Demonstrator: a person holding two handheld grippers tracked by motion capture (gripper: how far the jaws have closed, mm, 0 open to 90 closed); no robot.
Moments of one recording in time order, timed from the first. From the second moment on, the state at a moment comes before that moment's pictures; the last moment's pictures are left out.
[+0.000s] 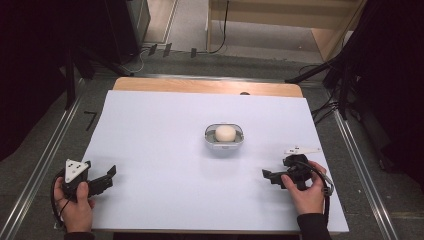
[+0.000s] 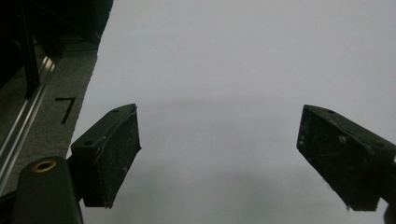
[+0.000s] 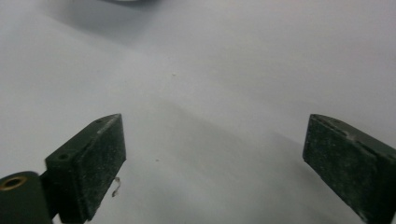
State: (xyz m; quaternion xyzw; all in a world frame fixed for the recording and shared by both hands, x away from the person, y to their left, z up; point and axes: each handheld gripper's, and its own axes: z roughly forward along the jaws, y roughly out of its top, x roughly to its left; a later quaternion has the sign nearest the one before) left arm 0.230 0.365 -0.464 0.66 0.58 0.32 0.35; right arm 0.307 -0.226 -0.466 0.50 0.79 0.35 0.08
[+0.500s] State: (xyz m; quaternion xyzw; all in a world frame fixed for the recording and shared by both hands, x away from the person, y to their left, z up) left arm 0.230 0.364 -0.464 0.66 0.58 0.32 0.35; right arm 0.289 -0.251 -0.477 0.52 0.77 0.36 0.10
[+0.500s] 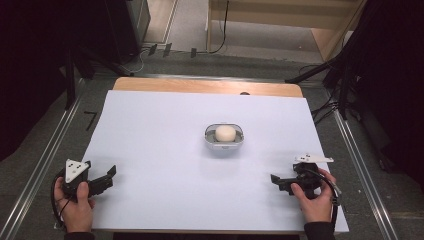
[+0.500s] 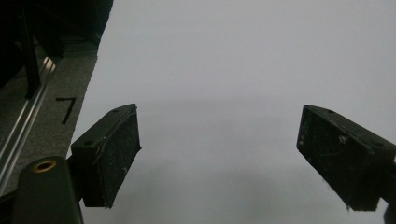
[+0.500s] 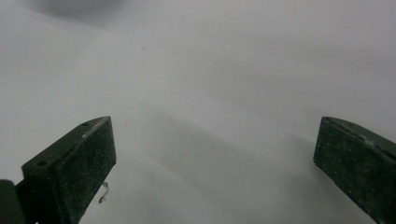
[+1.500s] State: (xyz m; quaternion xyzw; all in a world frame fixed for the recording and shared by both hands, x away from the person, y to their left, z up) left arm 0.230 0.363 -0.464 0.66 0.58 0.32 0.35; right arm 0.257 -0.312 -0.482 0.54 0.74 0.39 0.12
